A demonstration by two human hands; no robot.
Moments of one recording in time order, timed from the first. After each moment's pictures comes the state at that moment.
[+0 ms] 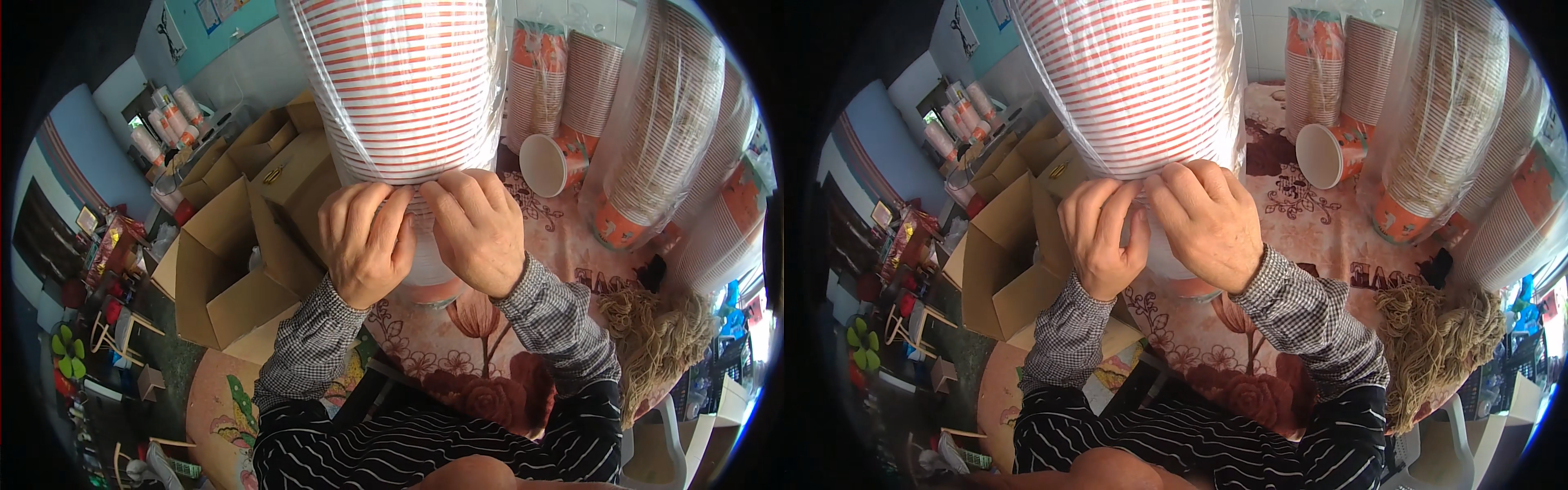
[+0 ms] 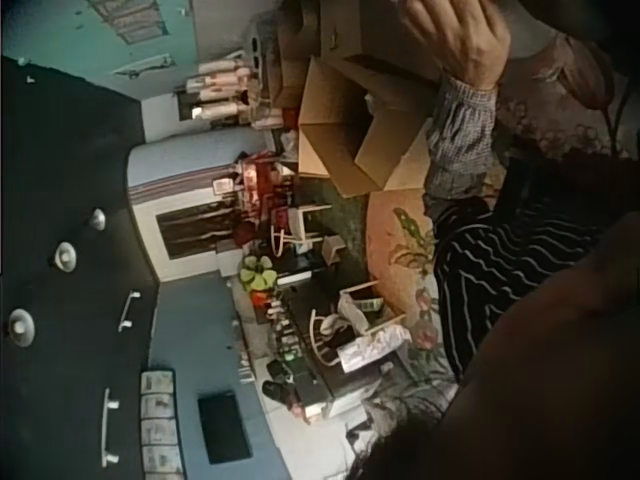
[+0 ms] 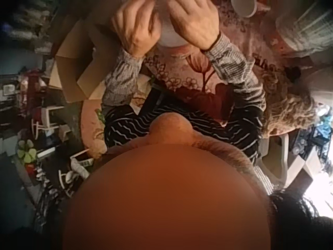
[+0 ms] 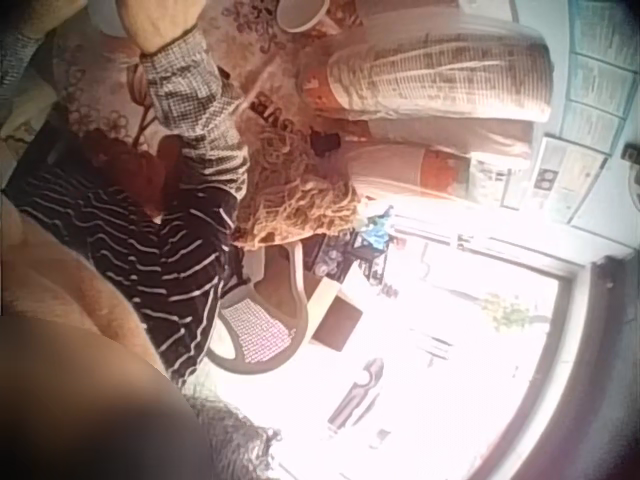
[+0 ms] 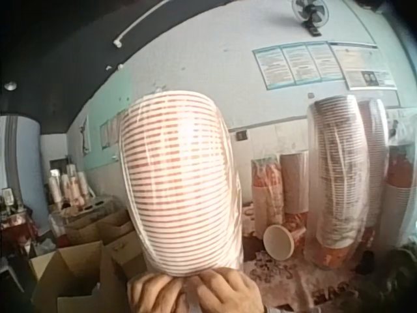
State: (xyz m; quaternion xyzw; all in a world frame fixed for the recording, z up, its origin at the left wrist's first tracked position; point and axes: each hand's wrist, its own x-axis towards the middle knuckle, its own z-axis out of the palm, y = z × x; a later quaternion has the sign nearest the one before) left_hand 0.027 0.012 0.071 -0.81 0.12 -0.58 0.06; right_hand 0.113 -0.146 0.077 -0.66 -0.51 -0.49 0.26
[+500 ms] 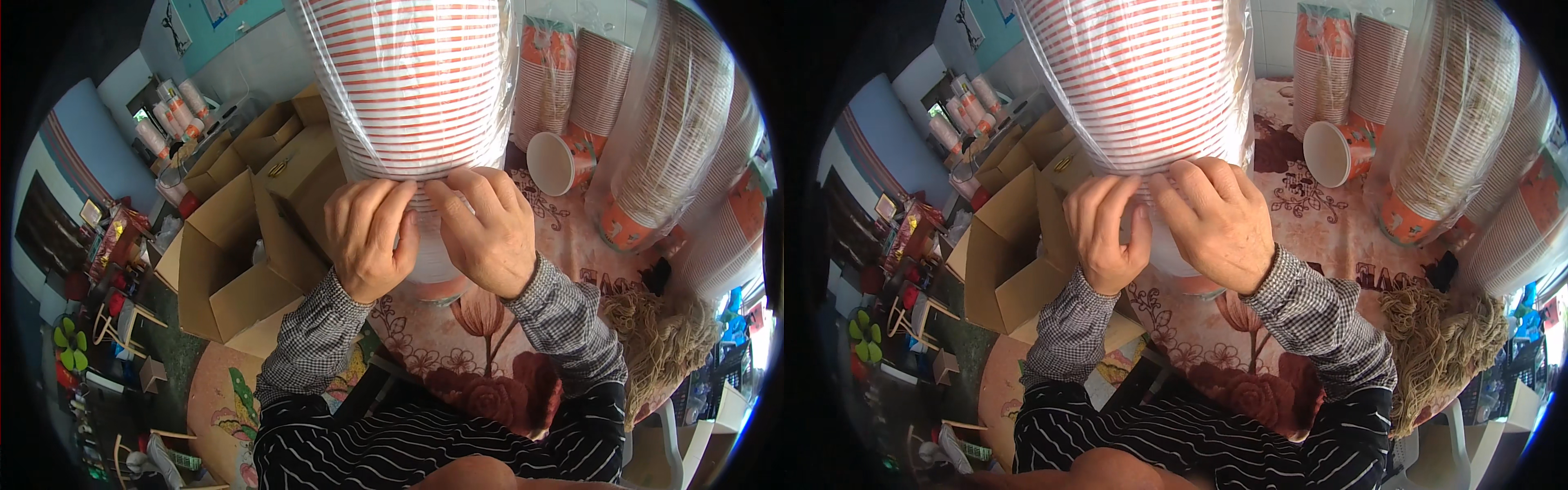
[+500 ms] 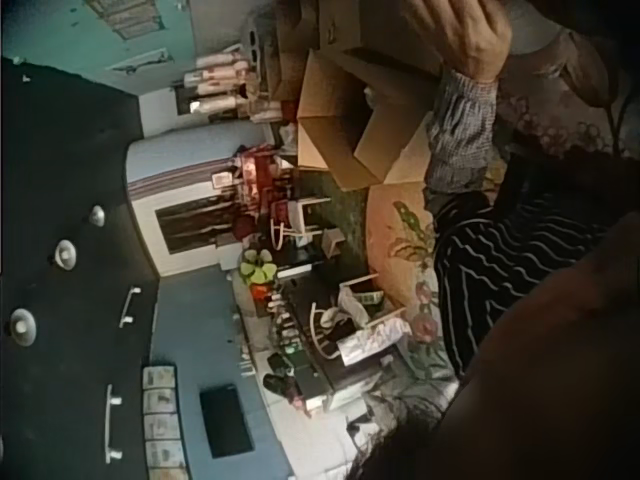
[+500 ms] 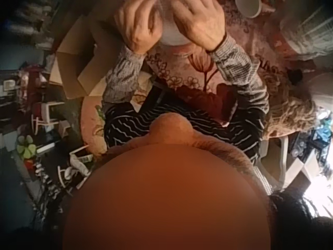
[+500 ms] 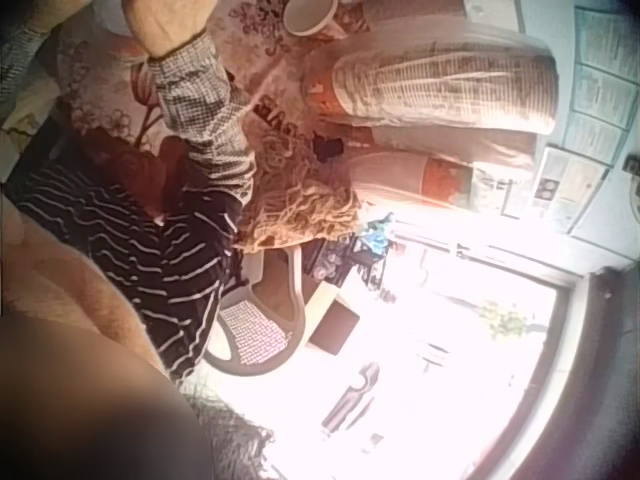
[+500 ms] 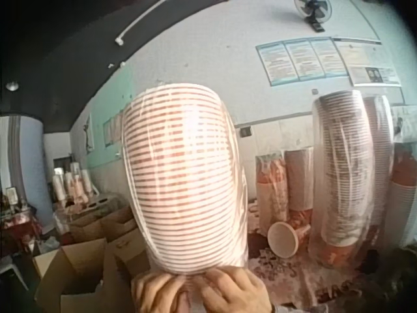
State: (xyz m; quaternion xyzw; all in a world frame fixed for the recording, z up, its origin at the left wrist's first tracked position) left_hand 0.029 0.017 0.067 -0.80 0.13 -0.59 0.04; right_hand 0.115 -0.148 0.078 -0.64 -0.53 -0.49 0.26
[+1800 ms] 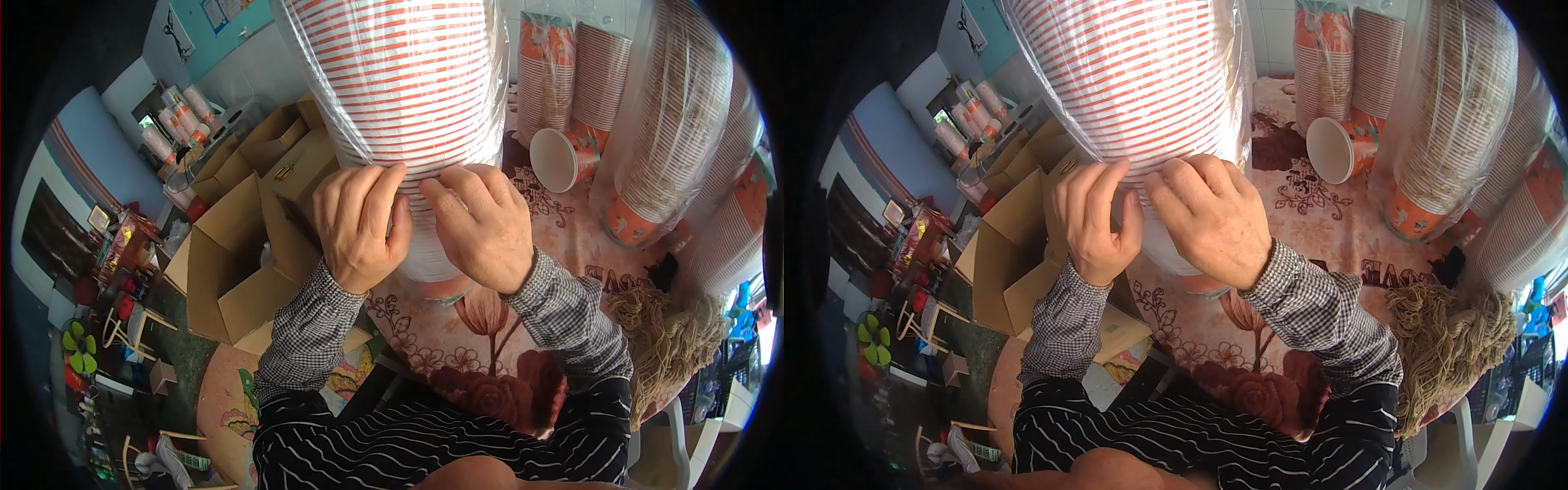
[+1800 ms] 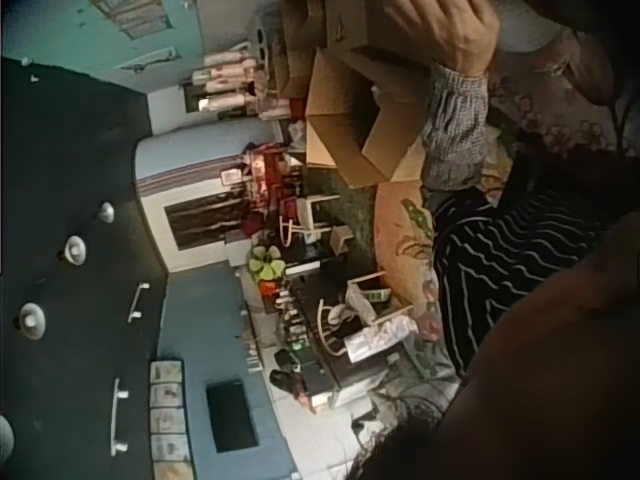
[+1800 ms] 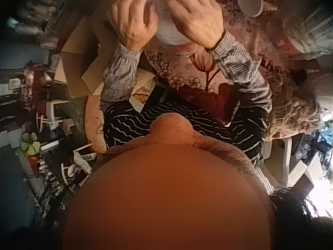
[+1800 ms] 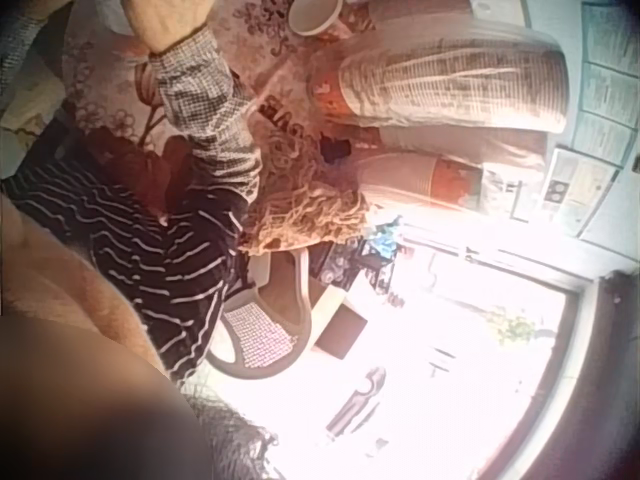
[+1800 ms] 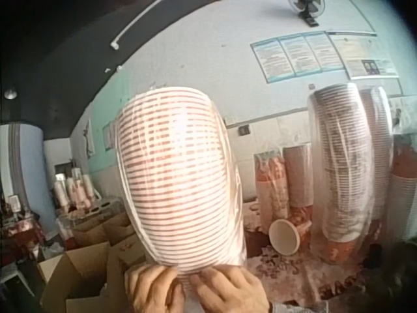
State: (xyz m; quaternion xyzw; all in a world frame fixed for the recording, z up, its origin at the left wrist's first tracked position) left_hand 0.033 0.021 0.084 -0.79 0.14 -0.60 0.07; right_hand 0.118 -0.148 0.077 -0.63 -0.53 -0.51 0.27
